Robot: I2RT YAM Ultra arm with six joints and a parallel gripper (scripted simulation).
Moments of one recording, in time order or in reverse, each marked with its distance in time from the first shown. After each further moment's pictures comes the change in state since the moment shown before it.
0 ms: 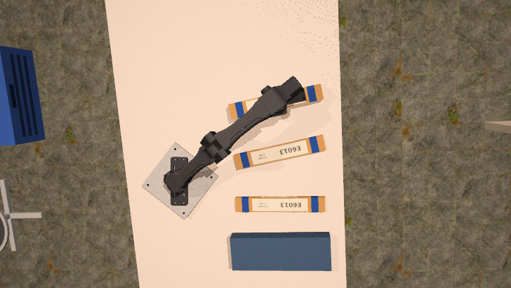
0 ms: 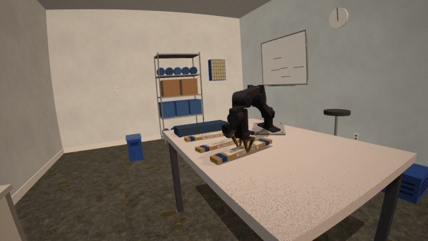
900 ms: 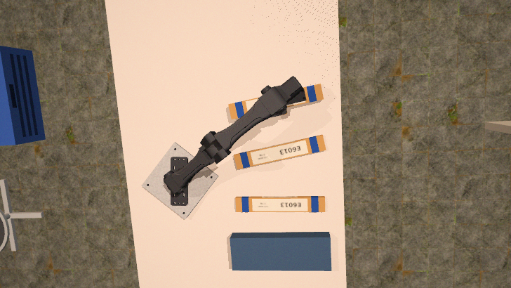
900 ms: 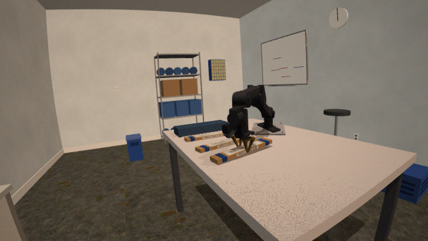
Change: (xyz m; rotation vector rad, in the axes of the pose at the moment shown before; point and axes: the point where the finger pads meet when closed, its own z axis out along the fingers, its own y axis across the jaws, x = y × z) arm 0.000 0.000 0.000 0.000 0.000 0.000
